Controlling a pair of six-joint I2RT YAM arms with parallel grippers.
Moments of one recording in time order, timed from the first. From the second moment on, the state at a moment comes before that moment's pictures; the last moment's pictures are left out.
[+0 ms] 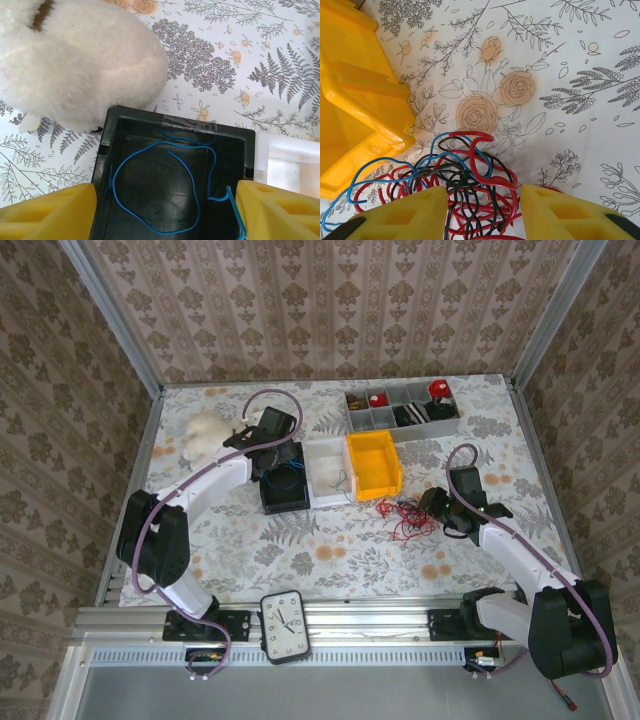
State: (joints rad) left arm -0.56 1.64 1.24 -0.55 -0.36 -0.74; right arm 0.14 1.10 0.55 -0.39 -0.04 0.71
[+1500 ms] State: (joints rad) left arm -0.59 1.37 0.95 -0.41 -0.55 -0.87; right arm 0.62 1.47 1.10 -0.47 0.06 0.54
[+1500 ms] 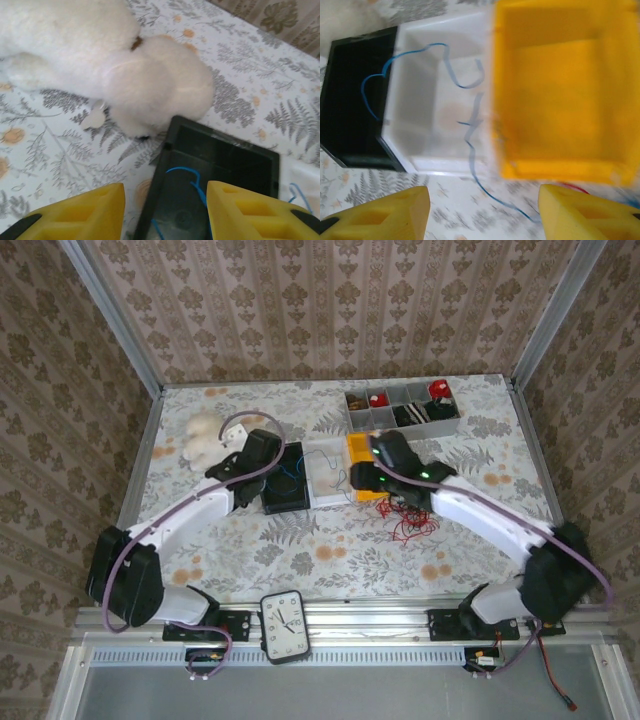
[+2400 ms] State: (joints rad) left arm -0.54 1.23 0.77 -0.38 -0.44 -0.89; right arm 0.64 2.27 1.94 -0.85 0.13 0.33
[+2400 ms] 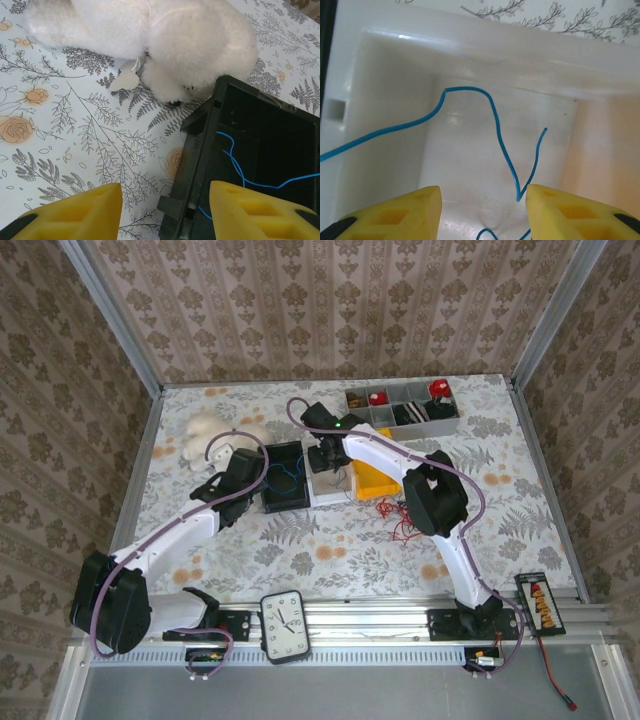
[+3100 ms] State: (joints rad) left arm -0.54 1.28 0.79 -0.36 -0.42 -0.88; right arm 0.66 2.27 1.81 -0.73 0.31 0.37
